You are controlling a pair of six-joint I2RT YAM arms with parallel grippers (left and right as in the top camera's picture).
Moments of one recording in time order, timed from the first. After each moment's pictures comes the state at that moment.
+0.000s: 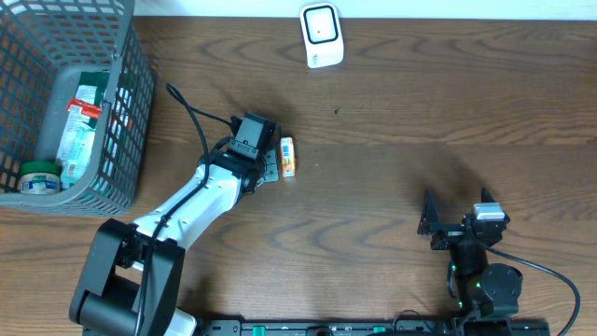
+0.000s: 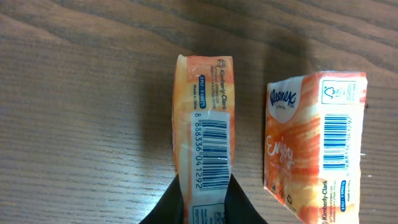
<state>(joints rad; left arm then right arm) -0.41 1.66 0.93 -0.39 -0.09 -0.52 0.04 0.01 0.01 -0.07 -0.01 0.04</state>
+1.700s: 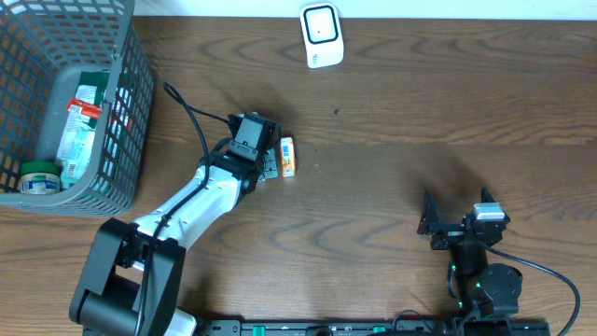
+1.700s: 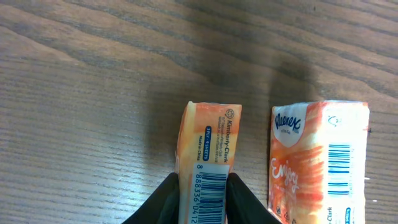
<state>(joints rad) -0.41 1.66 0.91 -0.33 -0.14 -0.53 0.04 0.01 0.01 -0.07 -0.01 0.04</state>
